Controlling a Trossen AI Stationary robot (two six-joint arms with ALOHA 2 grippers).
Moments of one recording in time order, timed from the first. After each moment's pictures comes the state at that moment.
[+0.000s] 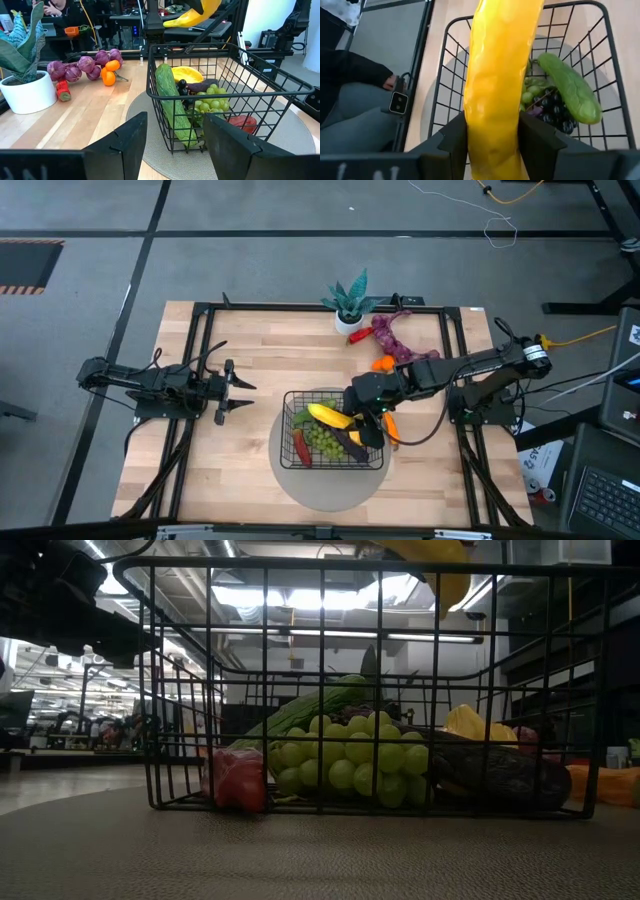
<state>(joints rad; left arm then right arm) -0.14 0.06 0.01 0.04 -0.14 0.00 0.22 1.53 1.35 -0.63 -0.15 0.28</state>
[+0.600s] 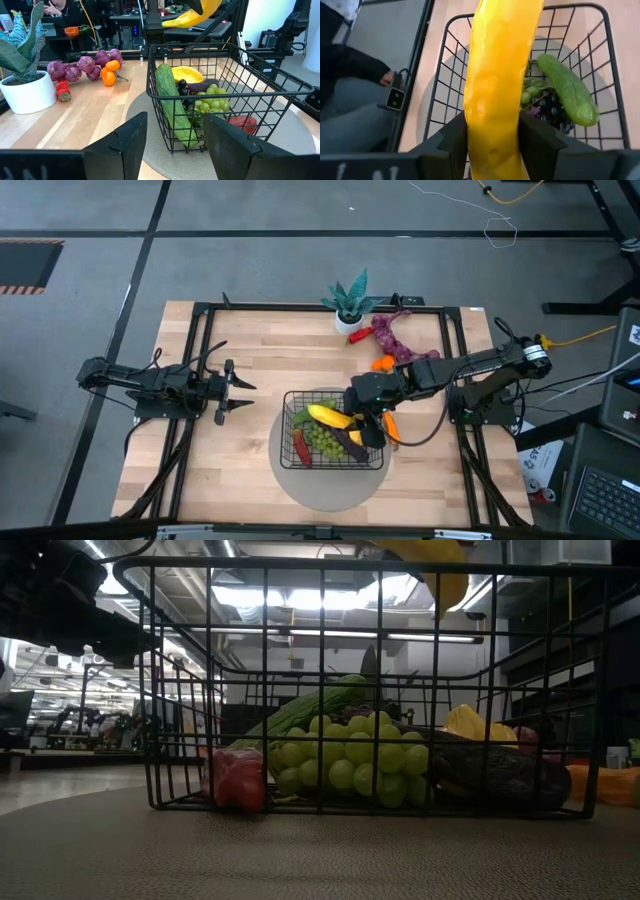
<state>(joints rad) -0.14 0.06 0.01 0.04 -0.14 0.00 0.22 1.53 1.35 -0.64 -0.15 0.24</state>
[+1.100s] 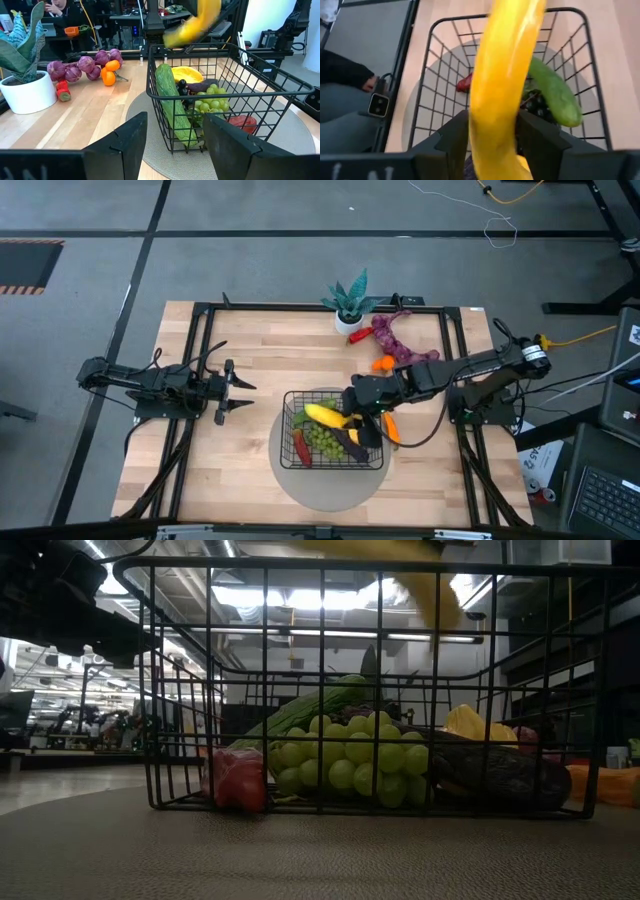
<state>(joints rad) -0.14 0.06 0.01 0.04 -0.14 0.00 0.23 1.54 1.35 -0.63 -0.06 0.25</state>
